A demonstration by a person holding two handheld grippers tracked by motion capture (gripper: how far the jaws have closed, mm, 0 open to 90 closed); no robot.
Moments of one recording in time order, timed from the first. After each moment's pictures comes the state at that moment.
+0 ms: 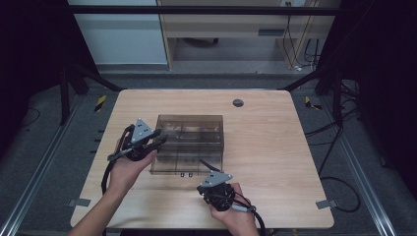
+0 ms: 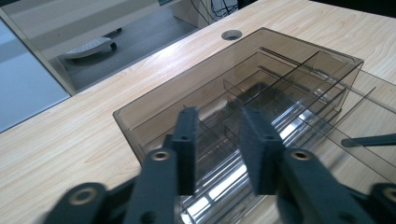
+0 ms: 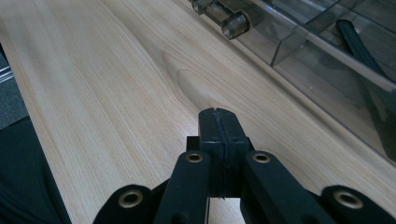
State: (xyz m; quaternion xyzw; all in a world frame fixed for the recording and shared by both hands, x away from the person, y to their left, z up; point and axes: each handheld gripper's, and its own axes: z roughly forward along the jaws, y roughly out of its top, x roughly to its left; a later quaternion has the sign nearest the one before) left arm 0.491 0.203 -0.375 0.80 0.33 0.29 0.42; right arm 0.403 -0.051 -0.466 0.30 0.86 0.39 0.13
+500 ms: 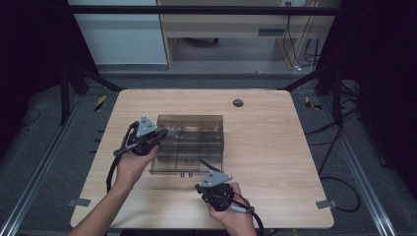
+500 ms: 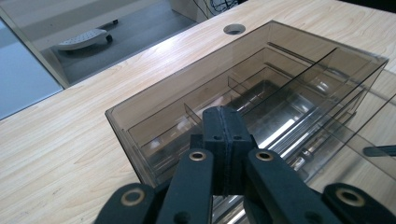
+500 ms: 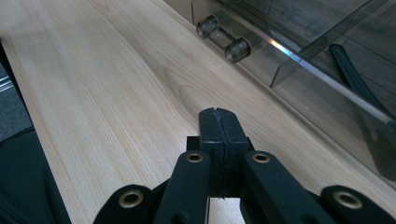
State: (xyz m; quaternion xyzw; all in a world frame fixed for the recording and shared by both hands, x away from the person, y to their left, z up) left arm 0.512 0.199 -0.388 0.80 0.34 0.27 0.41; right arm 0.400 -0.047 -0.459 0.30 0.85 0.41 0.14
